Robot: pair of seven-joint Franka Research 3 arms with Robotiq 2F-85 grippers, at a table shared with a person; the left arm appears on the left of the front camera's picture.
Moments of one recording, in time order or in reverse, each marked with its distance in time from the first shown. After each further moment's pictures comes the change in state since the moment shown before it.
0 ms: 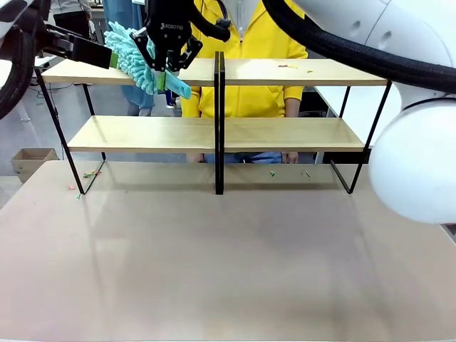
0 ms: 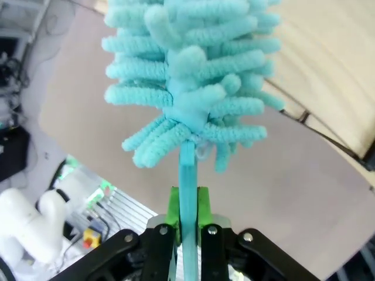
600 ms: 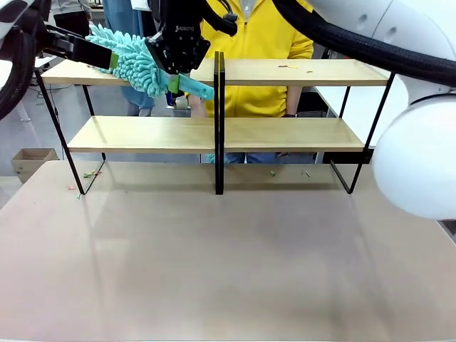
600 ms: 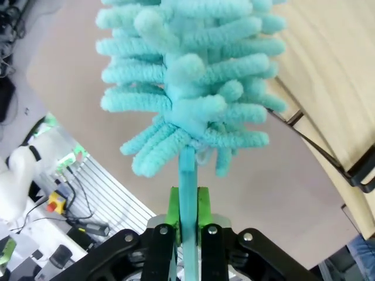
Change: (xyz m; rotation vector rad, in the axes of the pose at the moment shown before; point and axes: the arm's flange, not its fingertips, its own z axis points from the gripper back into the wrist) left arm 0.000 0.000 0.000 0.000 0.000 0.000; right arm -0.008 -0.013 0.004 -0.016 0.058 0.218
